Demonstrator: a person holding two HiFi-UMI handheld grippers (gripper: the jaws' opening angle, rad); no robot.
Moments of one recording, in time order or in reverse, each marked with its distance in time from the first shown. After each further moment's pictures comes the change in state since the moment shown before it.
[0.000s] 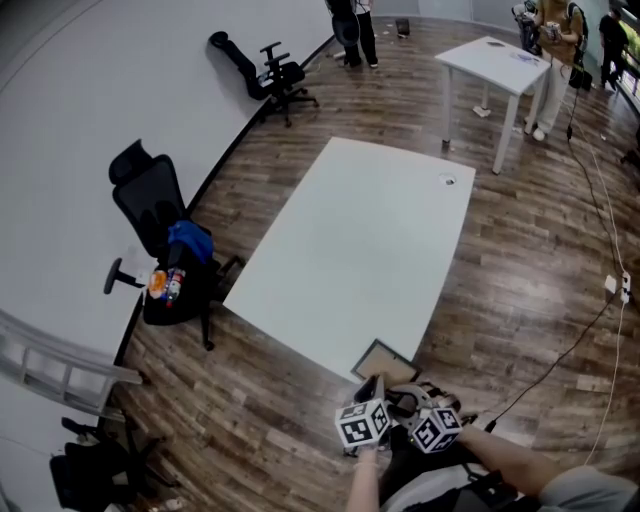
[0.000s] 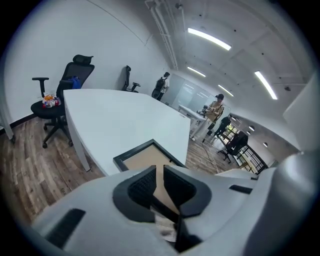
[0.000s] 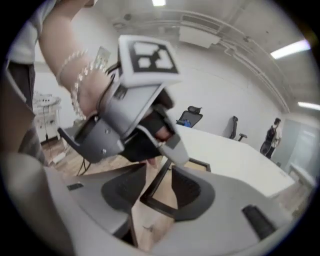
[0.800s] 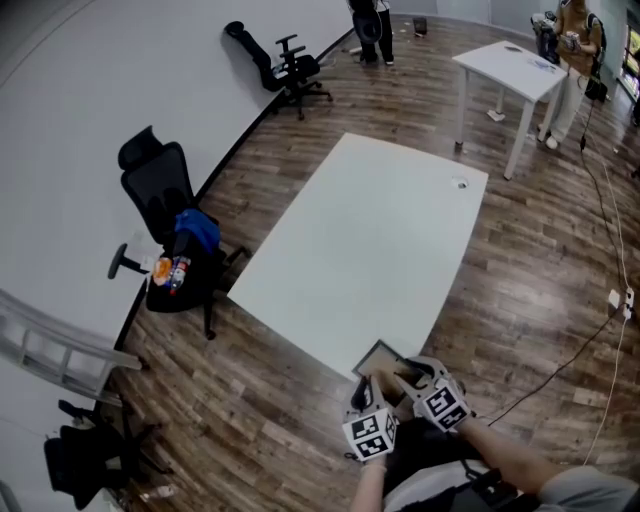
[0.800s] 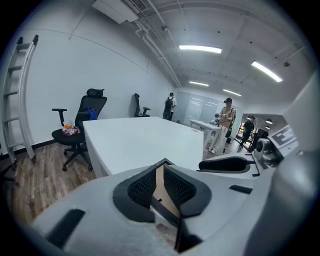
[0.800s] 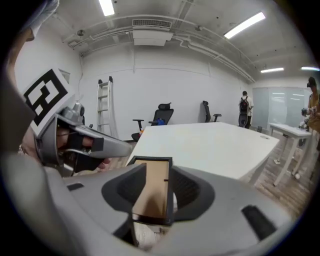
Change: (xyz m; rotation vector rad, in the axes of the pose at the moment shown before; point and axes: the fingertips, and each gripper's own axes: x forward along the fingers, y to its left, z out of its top) left arm -0.023 0.004 0.023 0.111 -0.274 0.222; right arm -0.016 -0.098 -0.014 0.382 -0.008 -0.169
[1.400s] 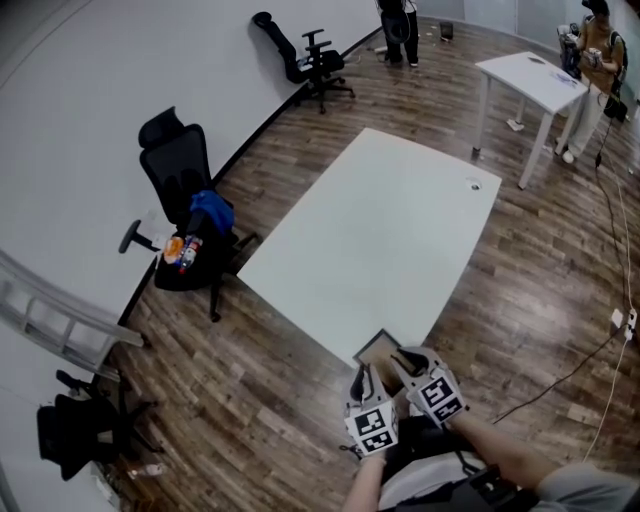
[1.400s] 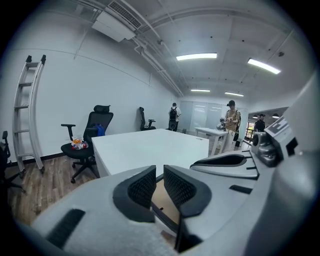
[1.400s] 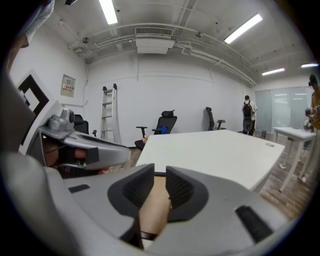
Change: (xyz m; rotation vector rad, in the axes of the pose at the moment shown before) left arm -0.024 -0.006 0.027 0.056 -0.135 0.102; right arm -0.002 0.007 0.035 -0.010 -0.086 0.034
